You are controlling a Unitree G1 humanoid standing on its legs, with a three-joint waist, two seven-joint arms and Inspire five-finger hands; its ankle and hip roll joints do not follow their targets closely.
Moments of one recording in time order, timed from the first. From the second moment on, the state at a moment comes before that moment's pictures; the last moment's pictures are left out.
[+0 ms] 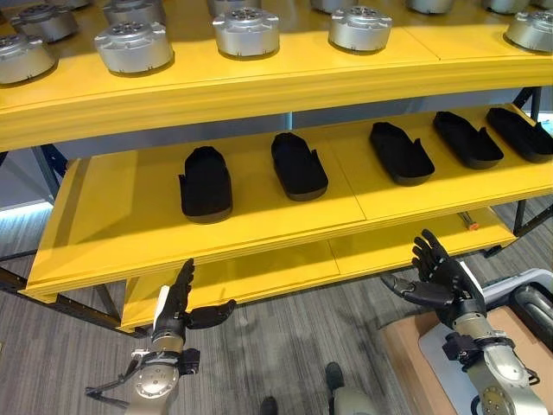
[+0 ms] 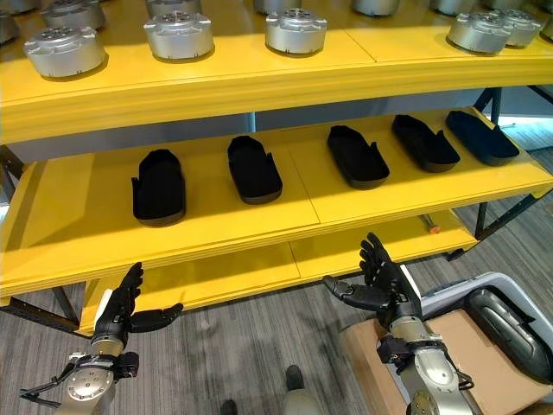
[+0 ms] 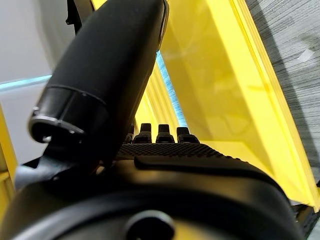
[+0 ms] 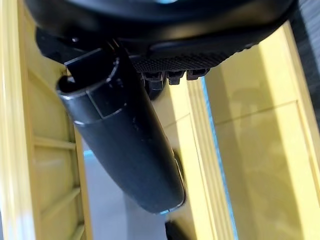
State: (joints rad) left arm 0.25 0.41 0.00 0.07 -0.13 -0.05 0.17; right arm 0.26 -0.39 -0.13 -0.12 0.55 0.01 0.10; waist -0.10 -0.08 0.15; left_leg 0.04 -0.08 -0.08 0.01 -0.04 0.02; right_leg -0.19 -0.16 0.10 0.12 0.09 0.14
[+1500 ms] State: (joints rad) left arm 0.36 0.30 0.02 0.04 -0.14 -0.05 0.12; right arm 0.36 -0.40 -0.15 -0.11 0.53 0.02 0.12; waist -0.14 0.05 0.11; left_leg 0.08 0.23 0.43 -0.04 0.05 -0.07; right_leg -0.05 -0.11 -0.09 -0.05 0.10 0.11
